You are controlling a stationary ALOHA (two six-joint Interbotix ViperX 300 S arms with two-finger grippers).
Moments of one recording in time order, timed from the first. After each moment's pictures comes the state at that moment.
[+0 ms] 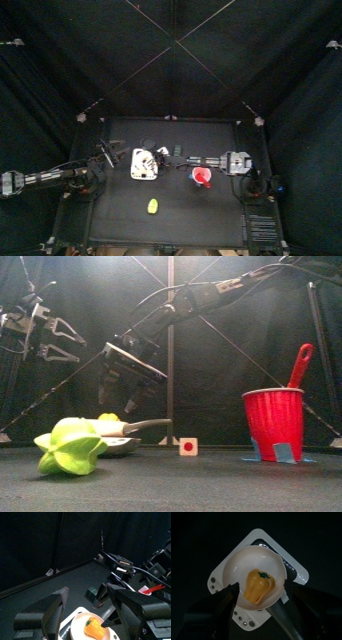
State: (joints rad) left arm 0.39 -0.95 1.33 -0.60 -0.43 0.28; right arm -0.17 0.48 -0.21 -0.40 0.65 0.91
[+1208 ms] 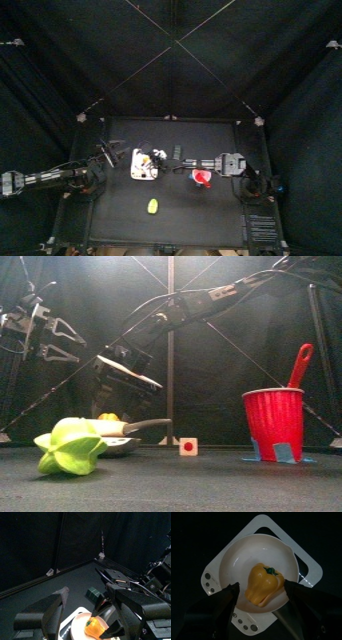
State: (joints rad) left arm 0.39 -0.95 1.33 -0.60 -0.43 0.28; right arm -0.14 0.57 -0.25 -0.40 0.67 0.91
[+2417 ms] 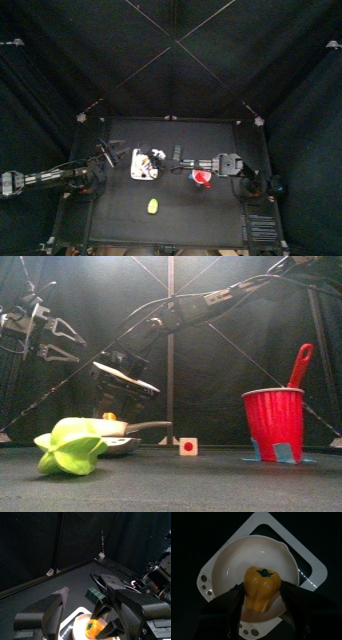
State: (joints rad) left arm 0.39 -0.95 1.33 -0.60 -0.43 0.28; right arm -0.15 0.61 -0.30 -0.39 0.71 0.91
